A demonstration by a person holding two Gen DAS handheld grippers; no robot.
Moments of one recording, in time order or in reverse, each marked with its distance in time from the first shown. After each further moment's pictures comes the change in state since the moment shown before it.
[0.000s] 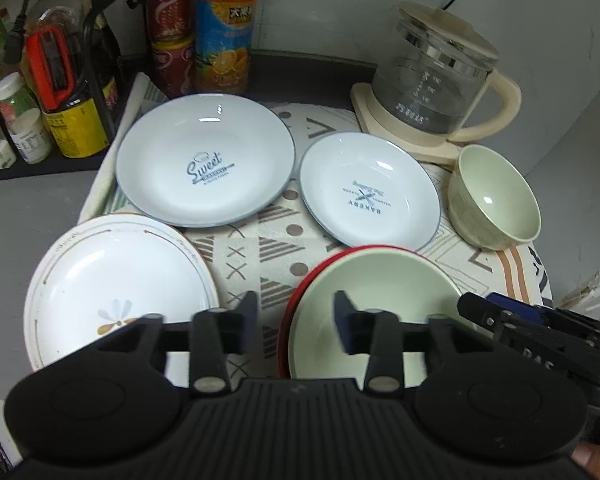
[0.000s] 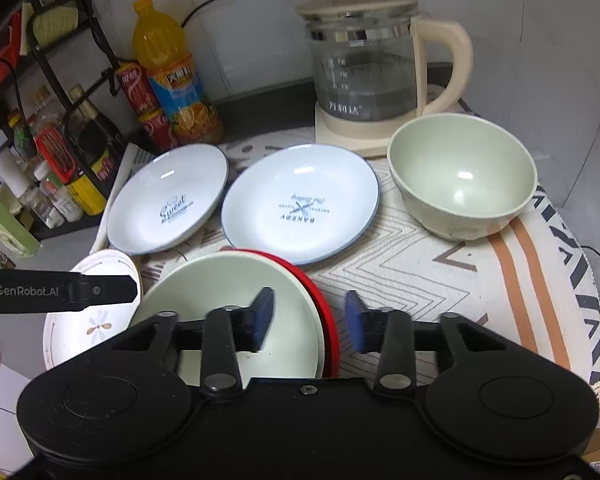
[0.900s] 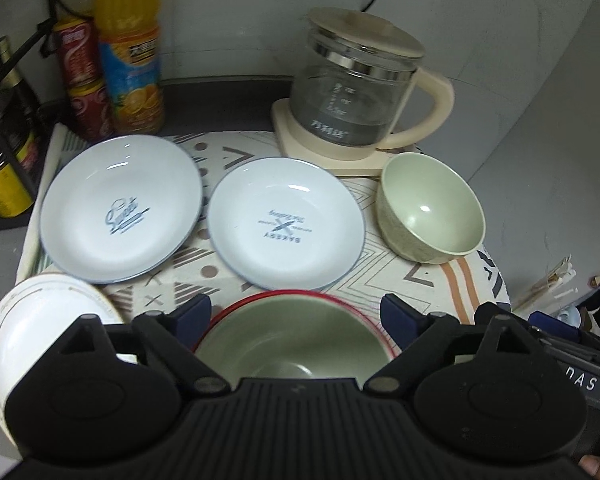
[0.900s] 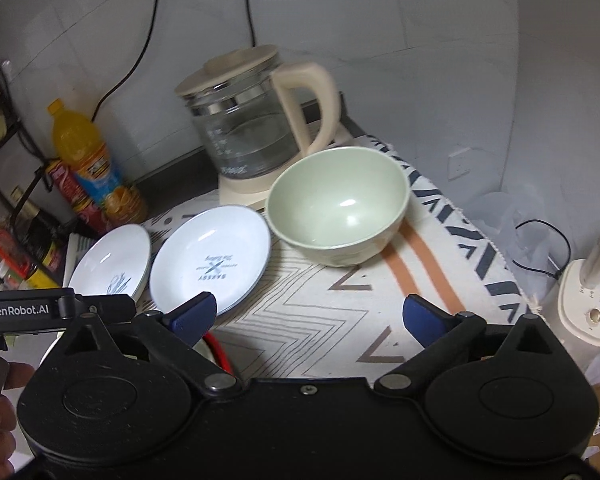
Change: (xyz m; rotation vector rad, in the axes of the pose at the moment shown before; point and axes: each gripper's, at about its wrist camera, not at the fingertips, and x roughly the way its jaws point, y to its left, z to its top) left arm 0.011 -0.065 0.026 0.121 -0.014 -0.110; right arm -0.039 -0.074 -0.001 0.234 -0.127 -0.132
